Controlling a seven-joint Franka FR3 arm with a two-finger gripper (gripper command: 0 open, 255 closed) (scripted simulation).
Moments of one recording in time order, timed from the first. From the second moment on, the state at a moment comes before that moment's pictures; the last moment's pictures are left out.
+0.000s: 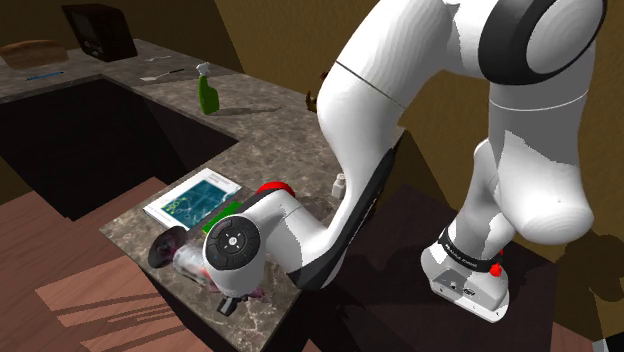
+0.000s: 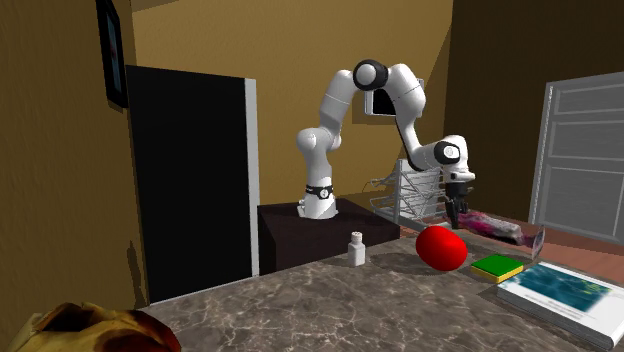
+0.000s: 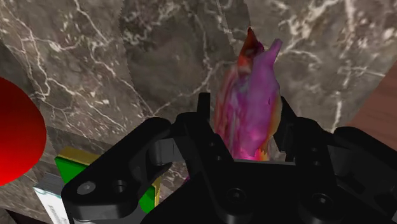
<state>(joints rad) 0.61 0.48 0.31 -2.19 -0.81 2.56 1.27</state>
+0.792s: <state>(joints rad) 0.61 0.50 0.30 -2.18 -0.83 2.58 1.29</state>
